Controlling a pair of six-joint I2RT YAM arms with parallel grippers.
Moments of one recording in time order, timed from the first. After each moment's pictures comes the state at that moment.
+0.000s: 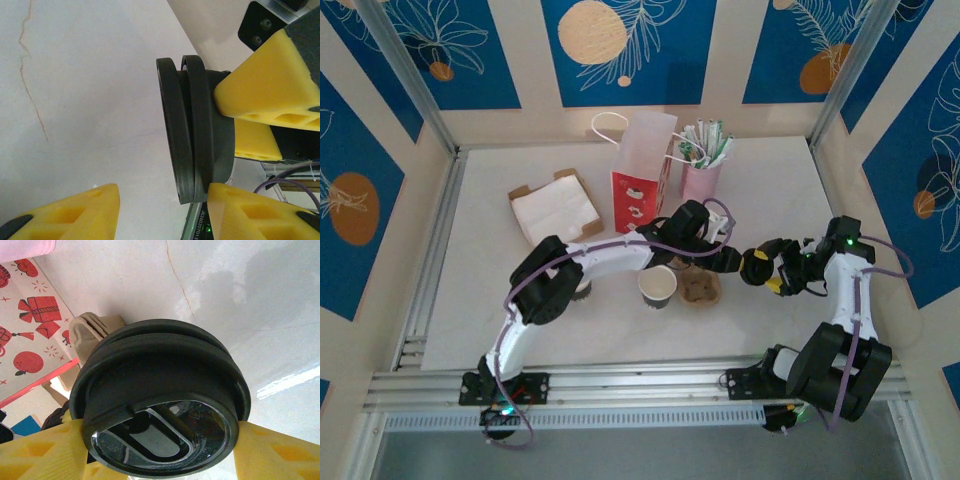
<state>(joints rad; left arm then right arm) -0.97 2.15 1.62 -0.06 0.58 -0.66 -0.45 1.17 0.85 -1.06 -0.68 0.58</state>
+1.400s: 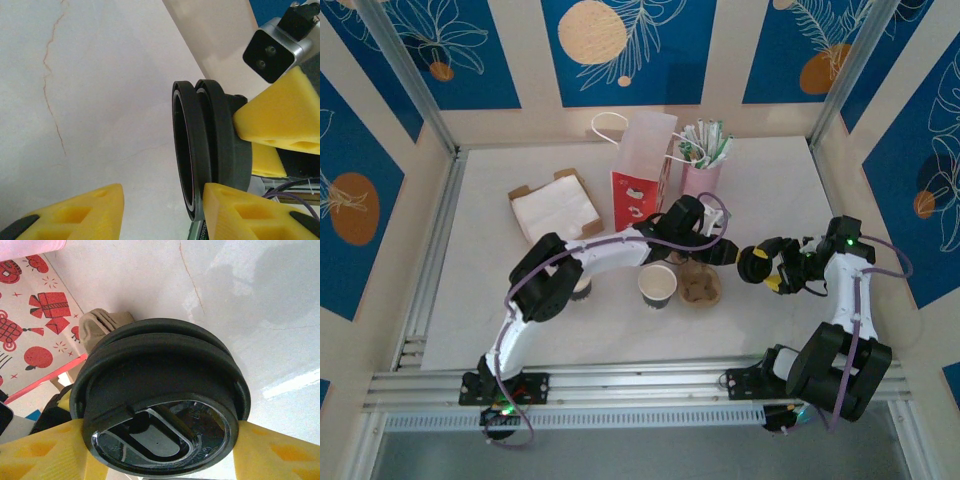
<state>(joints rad) -0.94 2.16 1.62 -0.02 0.58 -0.68 -0.45 1.17 0.85 -1.05 -0.71 0.58</state>
